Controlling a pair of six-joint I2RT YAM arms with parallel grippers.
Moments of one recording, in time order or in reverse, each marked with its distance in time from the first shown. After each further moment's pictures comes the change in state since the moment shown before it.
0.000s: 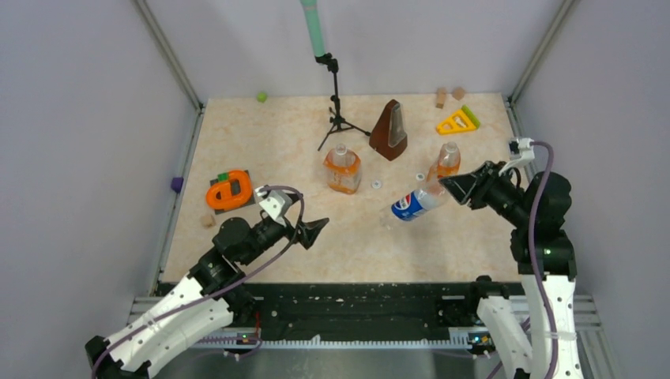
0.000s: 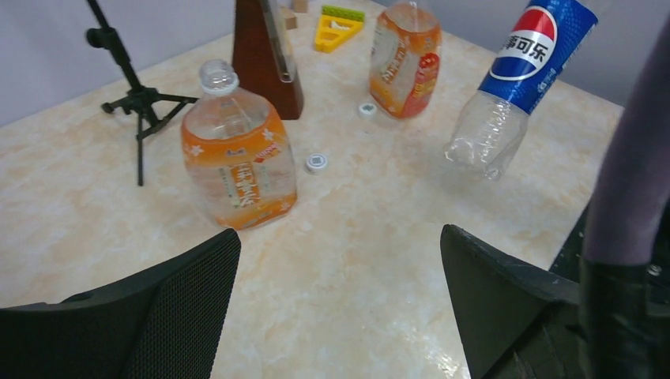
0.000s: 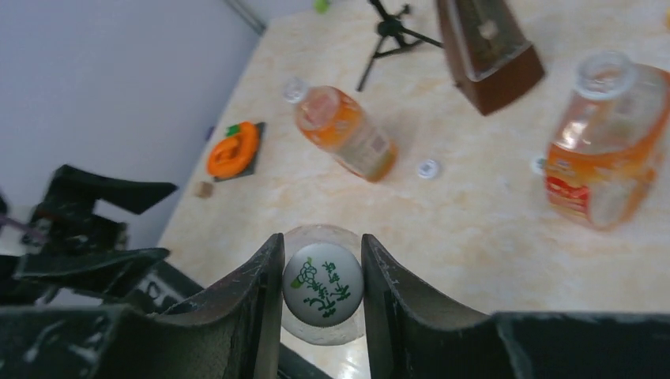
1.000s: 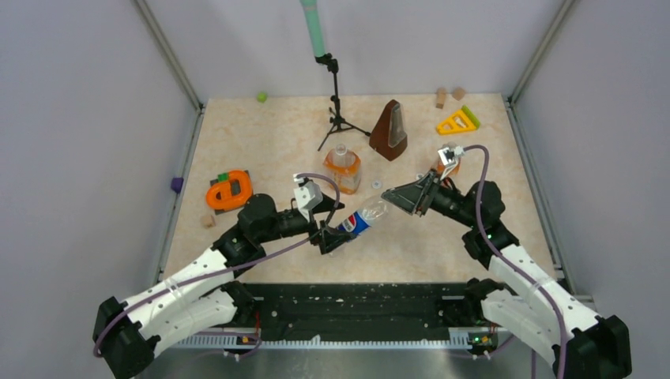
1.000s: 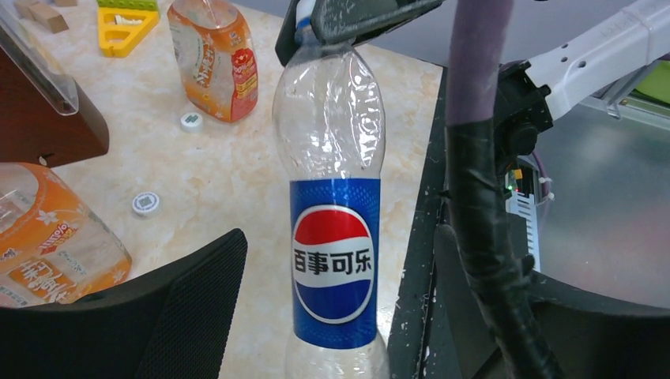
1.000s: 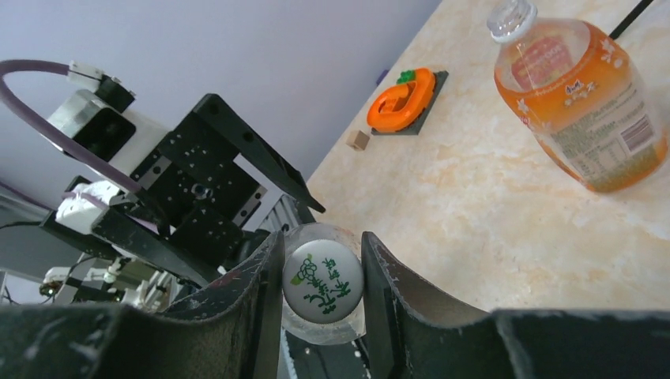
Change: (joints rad) left arm -0.010 0.359 0.133 0.171 0.500 -0.085; right arm 0.479 0.162 -0.430 0.912 -0.079 0.405
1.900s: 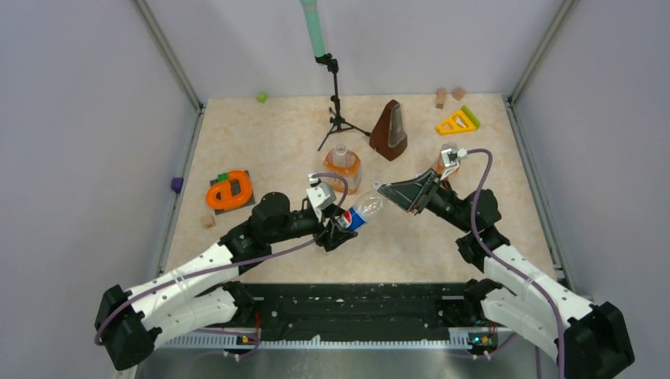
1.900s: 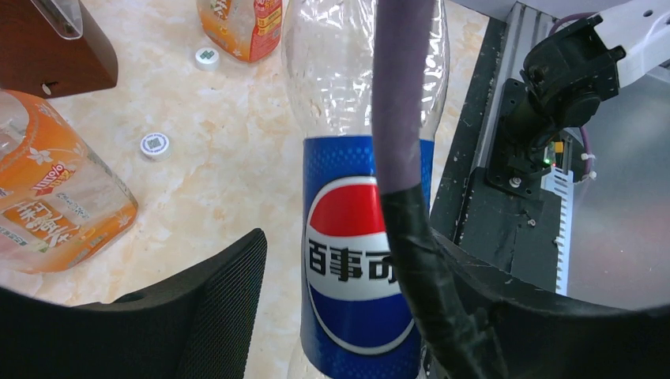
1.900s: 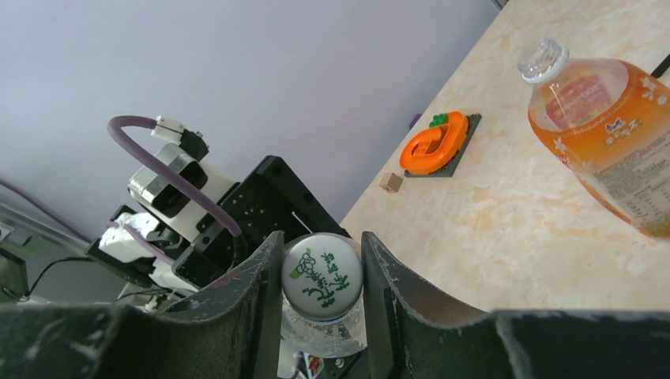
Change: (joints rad) left arm -0.059 0.063 0.043 -0.139 -0.151 0.038; right arm 0.063 0.040 -0.077 0.307 0.130 0.161
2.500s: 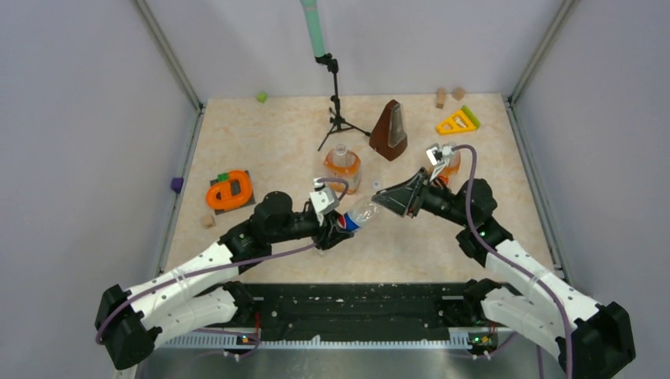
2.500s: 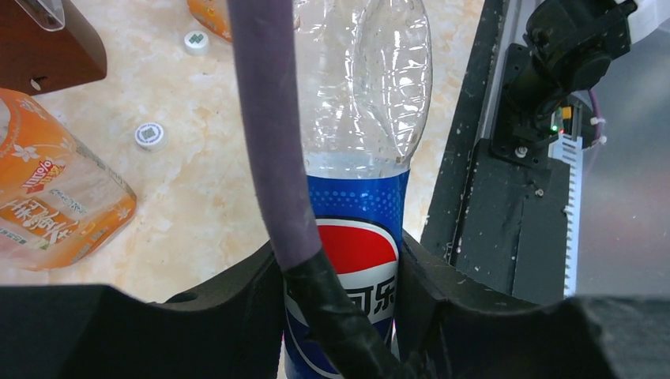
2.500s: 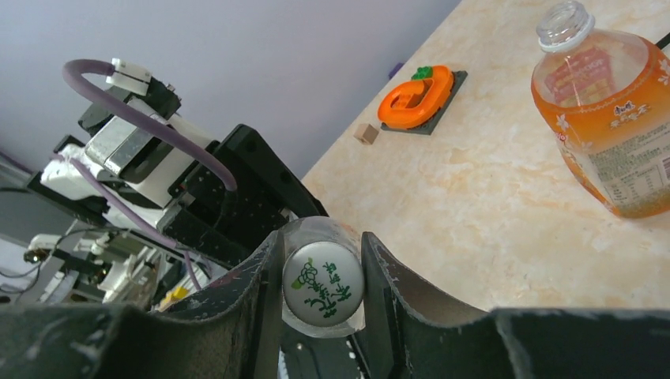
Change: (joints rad) left arm -0.001 0.008 0.018 -0.068 0.023 0.063; right arm 0.035 0.016 0.101 -0.233 -0.068 -0.200
